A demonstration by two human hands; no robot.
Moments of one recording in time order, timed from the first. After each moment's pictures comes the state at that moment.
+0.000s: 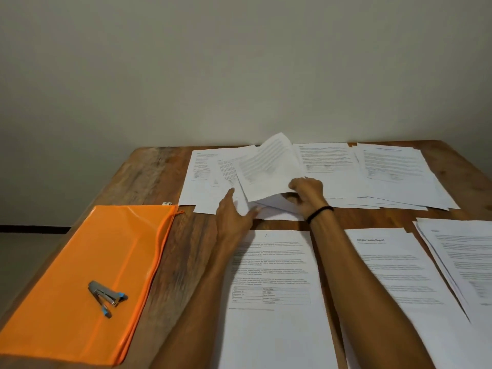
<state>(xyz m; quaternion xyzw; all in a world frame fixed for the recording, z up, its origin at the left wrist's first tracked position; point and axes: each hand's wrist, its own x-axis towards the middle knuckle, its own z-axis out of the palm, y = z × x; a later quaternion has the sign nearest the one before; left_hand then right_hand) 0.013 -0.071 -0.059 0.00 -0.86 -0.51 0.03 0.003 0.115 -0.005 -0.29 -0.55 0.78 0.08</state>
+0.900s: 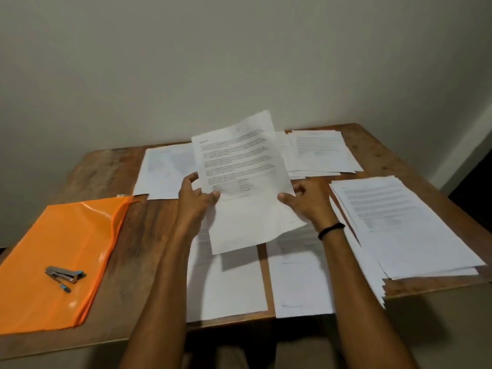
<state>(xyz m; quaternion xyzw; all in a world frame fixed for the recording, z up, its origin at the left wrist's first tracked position) 0.124 -0.038 0.021 0.01 -0.71 -0.70 -0.04 0.206 0.207 0.016 -0.19 -0.84 0.49 0.15</state>
